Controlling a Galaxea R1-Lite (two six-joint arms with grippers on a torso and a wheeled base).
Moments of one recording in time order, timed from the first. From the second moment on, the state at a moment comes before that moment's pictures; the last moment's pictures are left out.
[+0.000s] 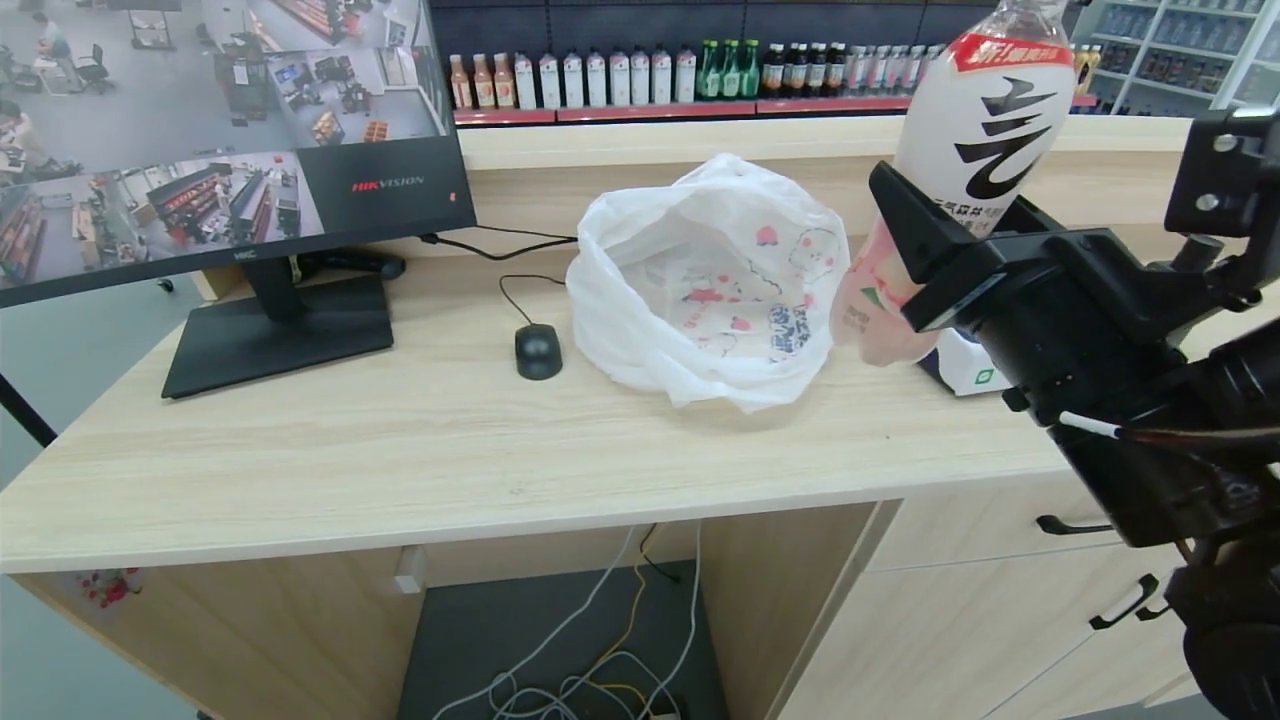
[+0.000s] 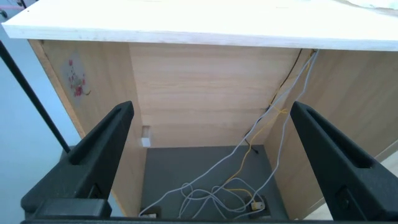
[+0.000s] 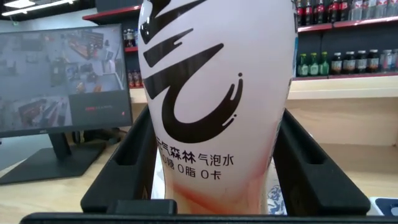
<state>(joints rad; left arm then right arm) 0.00 0.00 0.00 0.00 0.00 0.00 0.62 1.66 -0.68 -1.57 -0.20 -0.09</state>
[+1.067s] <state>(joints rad) 0.00 0.00 0.00 0.00 0.00 0.00 0.58 2.06 -1.45 -1.13 -0.14 -0.07</state>
